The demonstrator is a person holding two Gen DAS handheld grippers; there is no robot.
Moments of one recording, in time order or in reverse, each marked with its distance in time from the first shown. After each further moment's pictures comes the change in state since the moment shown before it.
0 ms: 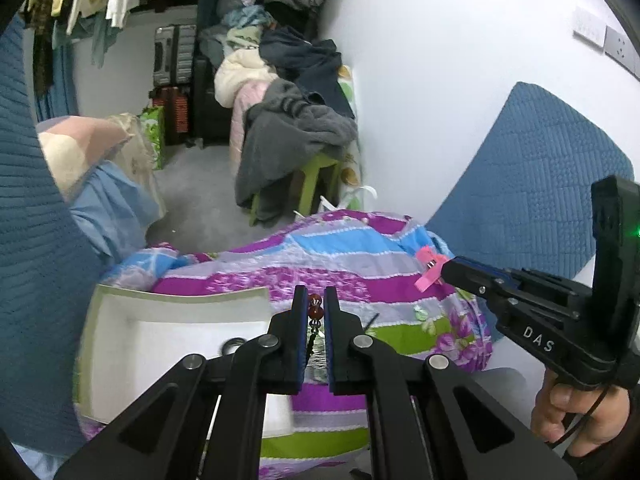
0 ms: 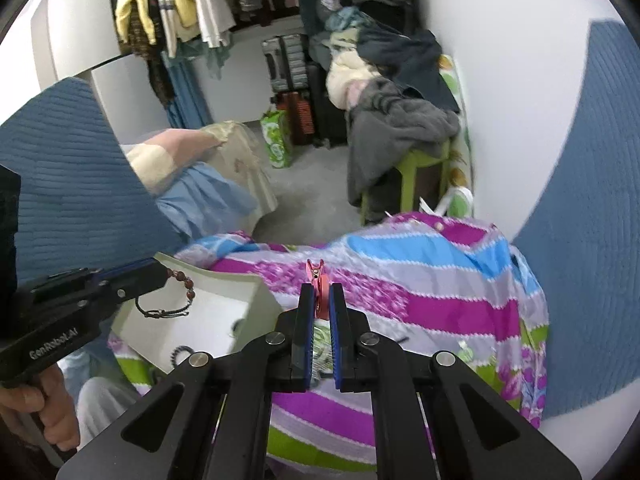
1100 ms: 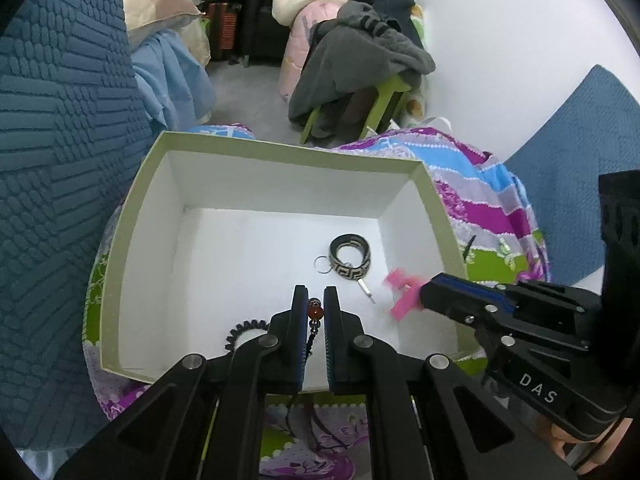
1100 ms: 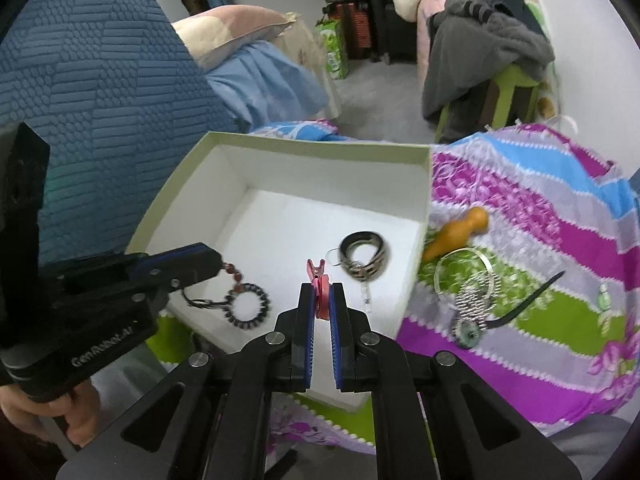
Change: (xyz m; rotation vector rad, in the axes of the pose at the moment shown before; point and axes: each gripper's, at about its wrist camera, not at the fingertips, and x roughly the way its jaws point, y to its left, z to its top) left arm 0.061 0.145 -0.101 -0.144 0.223 0.045; right arm 0.138 0.122 -0.079 -0.043 0.299 0.134
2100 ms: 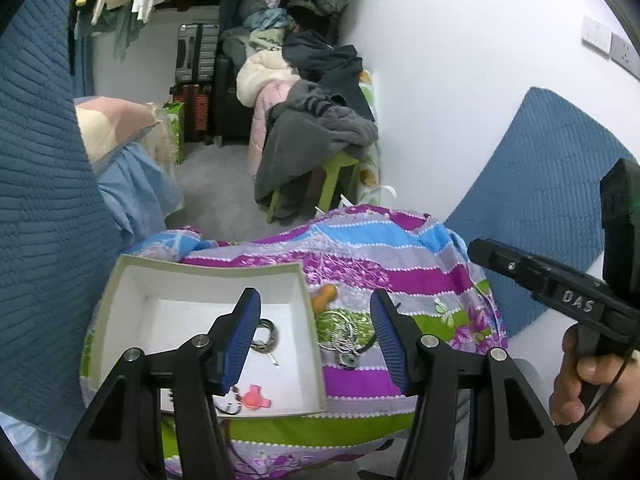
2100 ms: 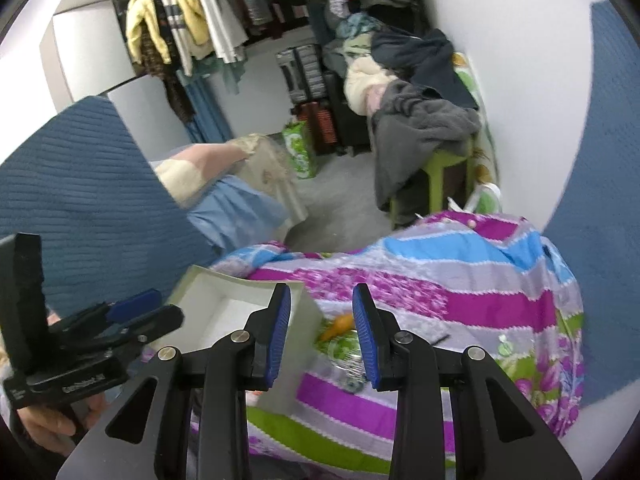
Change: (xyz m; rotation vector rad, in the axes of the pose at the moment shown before) left arm -0.076 -0.126 0.027 0.090 -0.249 -0.016; right arm -0.164 -0.098 0.016 0.097 -0.334 -0.045
